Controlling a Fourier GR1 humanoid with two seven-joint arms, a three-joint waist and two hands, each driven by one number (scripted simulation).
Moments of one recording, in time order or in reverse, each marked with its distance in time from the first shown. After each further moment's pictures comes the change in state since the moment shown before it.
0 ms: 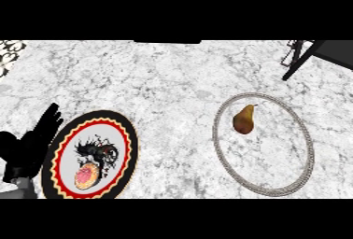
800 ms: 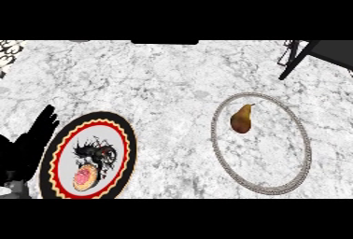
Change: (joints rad) left arm 0.023 0.017 0.005 -0.025 0.028 -0.005 0.016; right arm 0.133 0.032 0.030 -0.575 -0.078 0.354 0.174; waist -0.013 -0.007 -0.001
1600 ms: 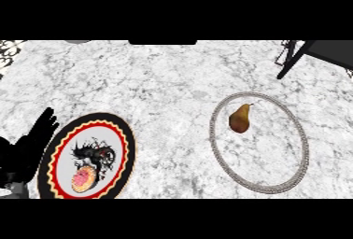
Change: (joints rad) left arm 0.006 0.012 -0.005 0.039 0.008 0.006 -0.035; right arm 0.119 0.183 -0.158 -0.529 -0.170 0.272 0.237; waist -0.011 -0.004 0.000
